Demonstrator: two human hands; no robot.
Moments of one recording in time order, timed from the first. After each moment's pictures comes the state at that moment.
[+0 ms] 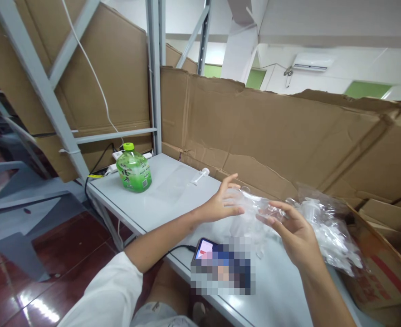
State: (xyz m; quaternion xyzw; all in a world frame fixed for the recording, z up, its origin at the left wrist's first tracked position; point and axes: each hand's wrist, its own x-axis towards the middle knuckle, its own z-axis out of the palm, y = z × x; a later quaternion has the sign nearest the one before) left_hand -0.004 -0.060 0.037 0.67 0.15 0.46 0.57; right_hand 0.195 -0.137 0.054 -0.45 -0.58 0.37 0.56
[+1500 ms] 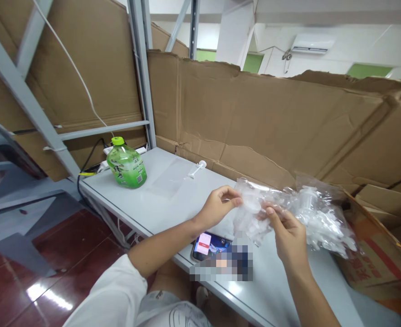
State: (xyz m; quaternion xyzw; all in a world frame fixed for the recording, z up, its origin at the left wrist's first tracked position) left_hand 0.017 -0.077 0.020 0.57 0.24 0.53 0.58; right_hand 0.186 -0.144 0.029 -0.56 -0.51 0.25 0.60
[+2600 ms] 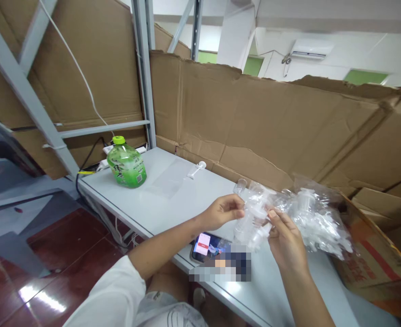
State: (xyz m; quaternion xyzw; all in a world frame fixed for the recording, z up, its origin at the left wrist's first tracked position) left_hand 0.014 -0.079 0.014 0.63 0.05 0.47 0.61; right_hand 0.178 -0.146 0.033 -0.47 -0.33 0.44 0.69
